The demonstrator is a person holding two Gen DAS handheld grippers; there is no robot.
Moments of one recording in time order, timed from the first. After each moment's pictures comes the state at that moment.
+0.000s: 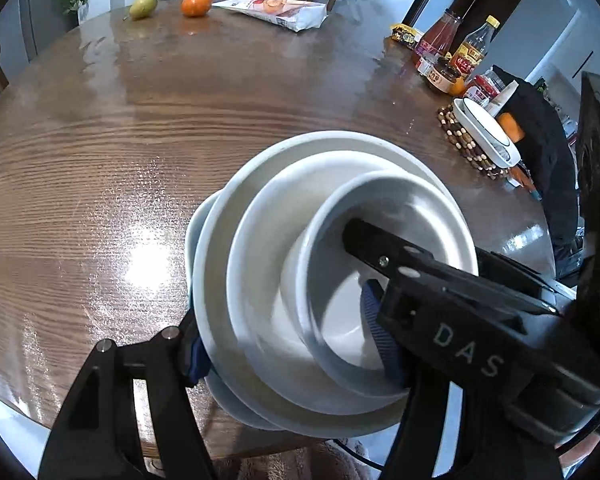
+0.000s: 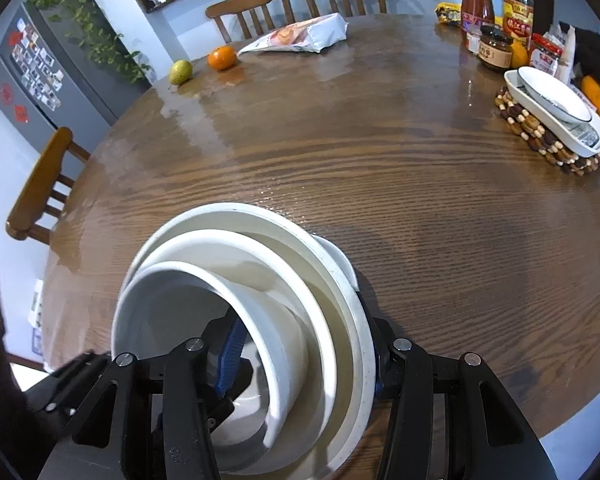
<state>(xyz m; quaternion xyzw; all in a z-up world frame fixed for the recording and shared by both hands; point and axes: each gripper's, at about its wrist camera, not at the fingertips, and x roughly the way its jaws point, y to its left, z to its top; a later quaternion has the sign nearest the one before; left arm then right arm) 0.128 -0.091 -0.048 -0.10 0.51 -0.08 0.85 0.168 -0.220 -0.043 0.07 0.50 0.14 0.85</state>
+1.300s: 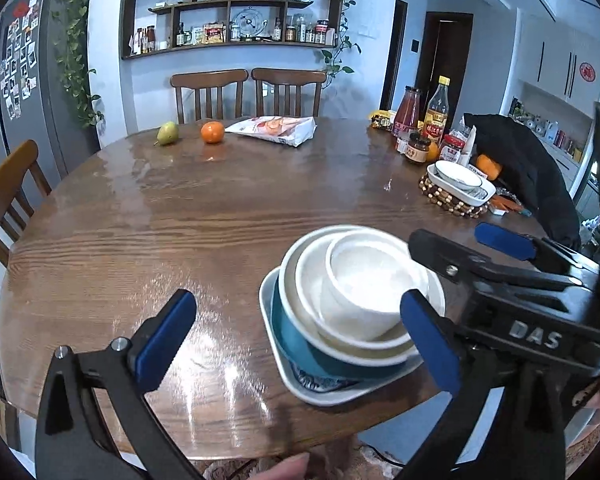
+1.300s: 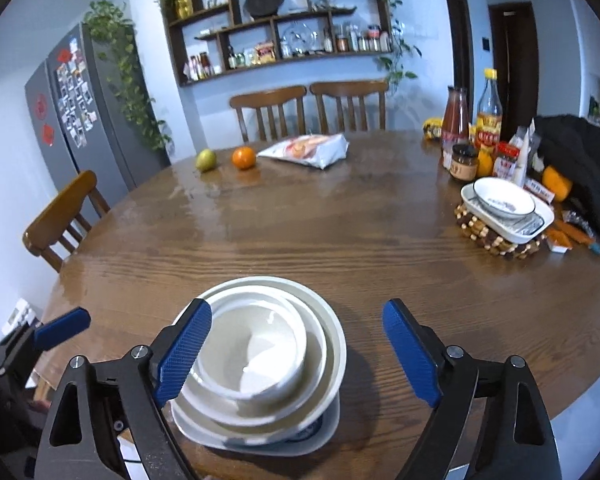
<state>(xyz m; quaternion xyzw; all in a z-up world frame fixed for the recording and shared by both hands) 0.050 -0.073 0.003 -0.01 0.32 -0.07 0.94 0.096 -0.229 0.016 0.03 0.30 0.14 0.94</state>
